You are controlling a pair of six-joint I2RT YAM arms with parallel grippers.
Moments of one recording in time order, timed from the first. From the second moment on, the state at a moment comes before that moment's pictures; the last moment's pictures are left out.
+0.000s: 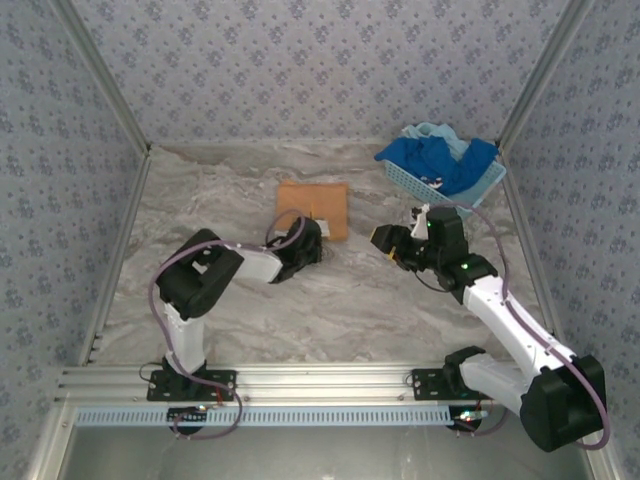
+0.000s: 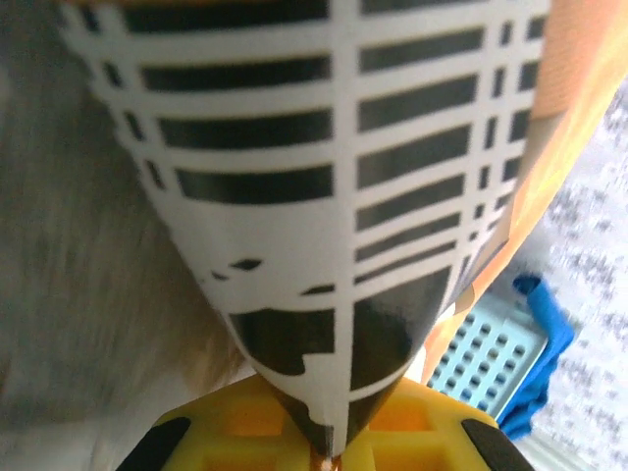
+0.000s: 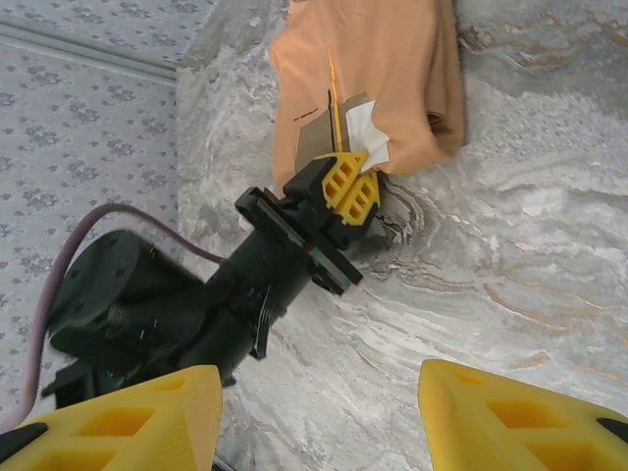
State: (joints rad) left arm -0.71 1.94 0.93 0.38 -0.23 -2.07; right arm 0.34 1.03 0.71 -0.27 -0.47 0.89
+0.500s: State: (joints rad) left arm -0.02 1.92 1.03 0.23 0.19 -1.57; right arm 0.34 1.09 0.78 -0.29 -0.47 0.86
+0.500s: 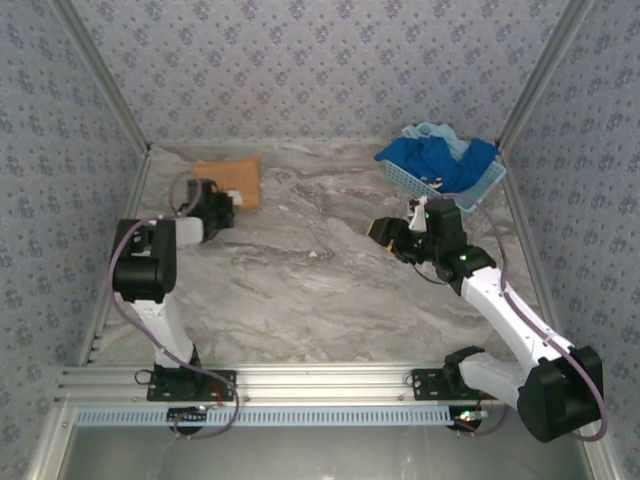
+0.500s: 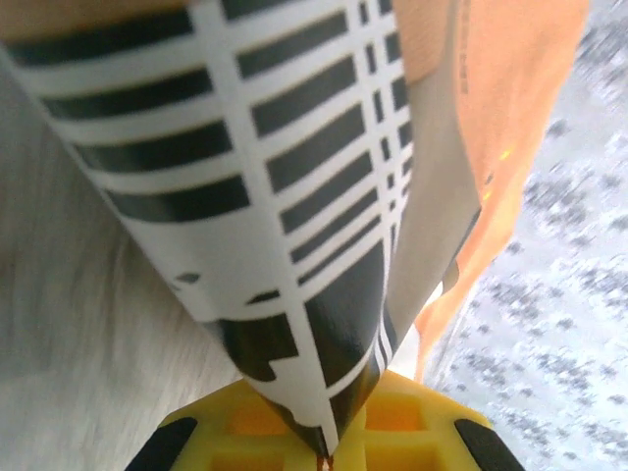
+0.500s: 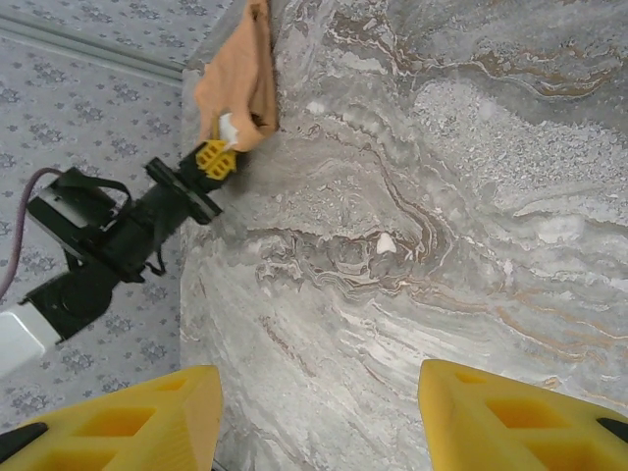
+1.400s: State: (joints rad) left arm 0.18 1.55 1.27 -0.35 0.31 -1.00; right arm 0.34 1.05 0.84 -0.17 -0.42 0.85
